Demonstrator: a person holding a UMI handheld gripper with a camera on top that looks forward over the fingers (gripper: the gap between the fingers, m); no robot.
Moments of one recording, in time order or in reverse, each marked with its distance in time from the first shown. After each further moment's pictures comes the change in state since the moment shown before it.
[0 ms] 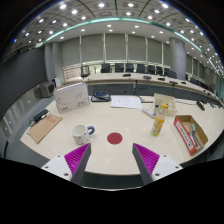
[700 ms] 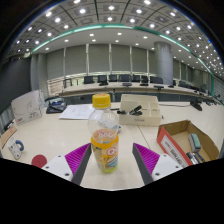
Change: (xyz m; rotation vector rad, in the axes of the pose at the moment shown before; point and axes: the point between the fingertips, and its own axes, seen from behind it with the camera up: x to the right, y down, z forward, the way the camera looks) arm 0.300 -0.023 0.274 0.168 0.123 0.056
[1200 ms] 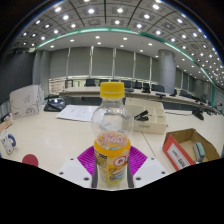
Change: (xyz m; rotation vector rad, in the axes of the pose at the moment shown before) arm -0.010 -0.003 0.045 0.059 0.015 -0.082
